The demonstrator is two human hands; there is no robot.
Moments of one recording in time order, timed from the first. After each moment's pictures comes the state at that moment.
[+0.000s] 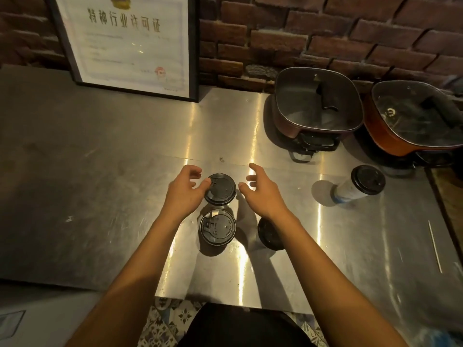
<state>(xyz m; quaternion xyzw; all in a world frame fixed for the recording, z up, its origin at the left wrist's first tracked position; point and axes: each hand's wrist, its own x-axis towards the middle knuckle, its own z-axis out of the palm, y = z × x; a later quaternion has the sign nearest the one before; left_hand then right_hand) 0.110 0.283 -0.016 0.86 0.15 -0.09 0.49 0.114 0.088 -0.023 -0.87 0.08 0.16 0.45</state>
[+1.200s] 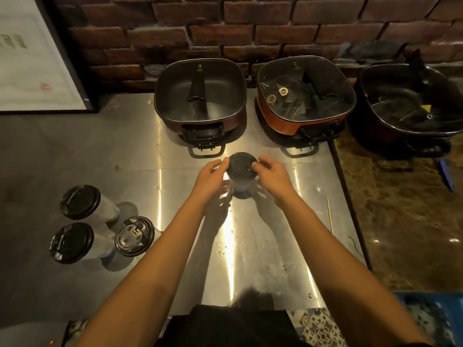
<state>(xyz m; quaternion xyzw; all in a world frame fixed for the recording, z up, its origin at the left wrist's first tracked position) 0.134 -0.117 -0.040 0.72 0.20 -0.23 0.63 0.124 -0.277 -0.052 -0.78 0.25 0.10 0.57</state>
